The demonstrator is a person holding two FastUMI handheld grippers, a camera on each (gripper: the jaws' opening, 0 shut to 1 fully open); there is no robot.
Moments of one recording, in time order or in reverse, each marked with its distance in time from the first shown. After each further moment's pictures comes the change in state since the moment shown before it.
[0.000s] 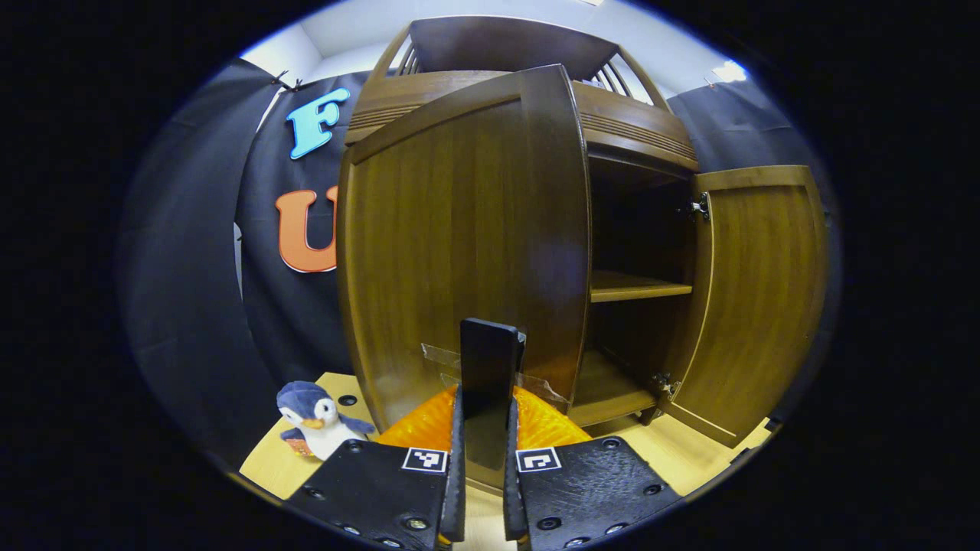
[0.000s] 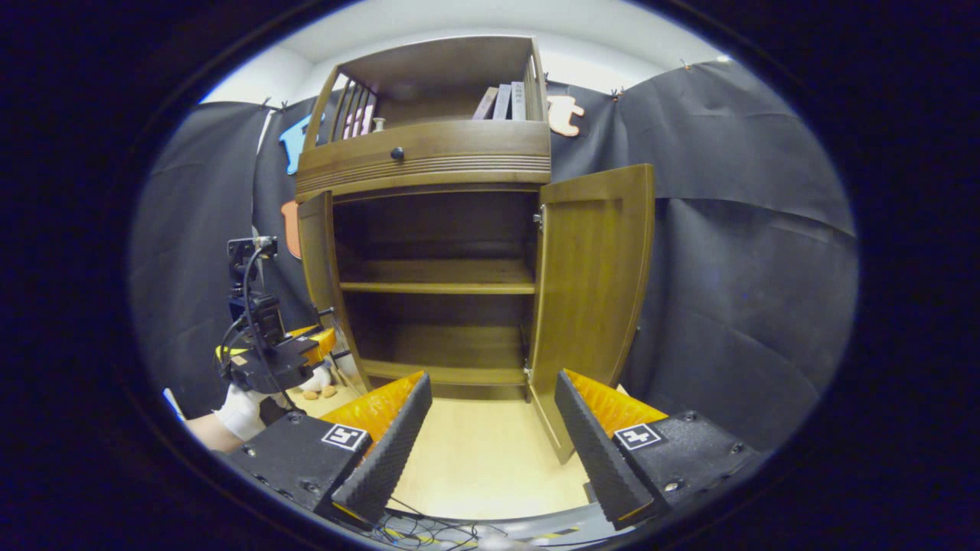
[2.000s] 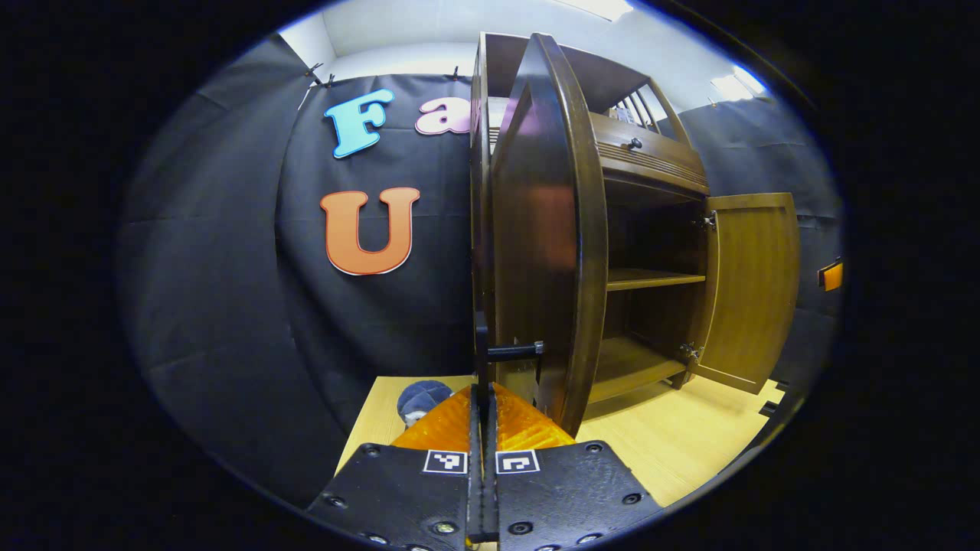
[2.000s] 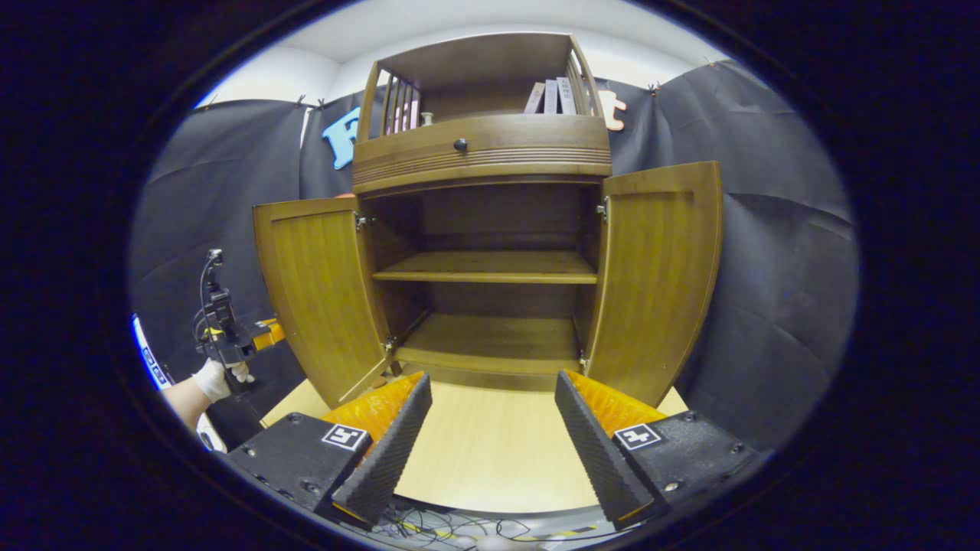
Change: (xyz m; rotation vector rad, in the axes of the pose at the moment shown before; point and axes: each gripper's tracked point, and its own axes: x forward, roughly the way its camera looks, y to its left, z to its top) left arm -0.076 0.192 -0.012 0.016 -0.014 -0.074; right arm -0.012 0.061 -0.019 -0.019 0.035 0.162
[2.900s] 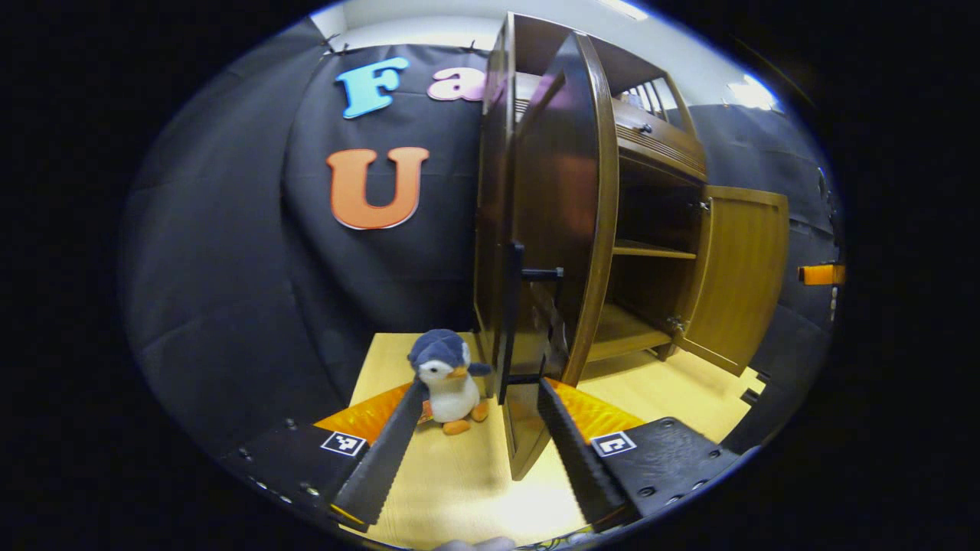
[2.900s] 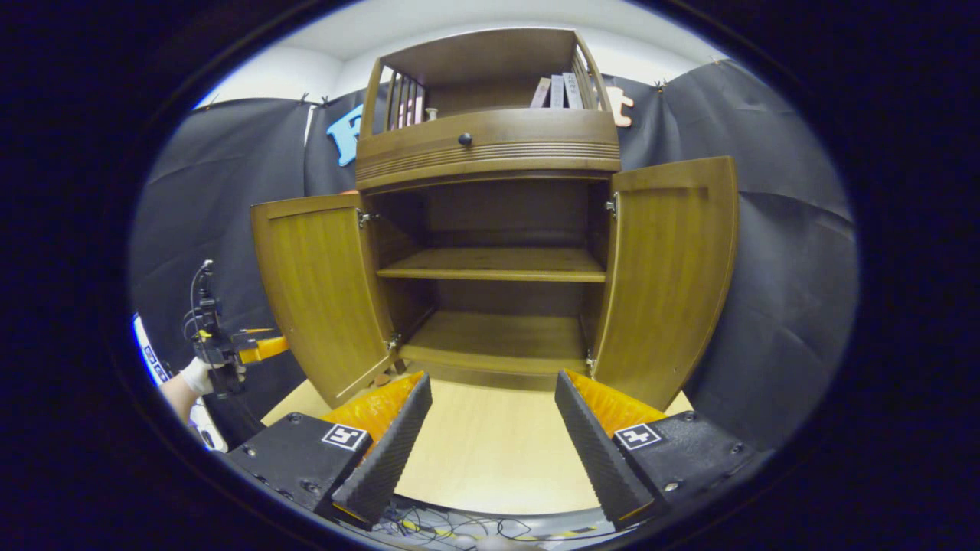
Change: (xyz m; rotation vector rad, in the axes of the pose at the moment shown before) left arm -0.056 0.030 -0.032 -0.075 0.139 0.006; right arm 0.014 0.000 0.002 -0.008 0.009 0.026
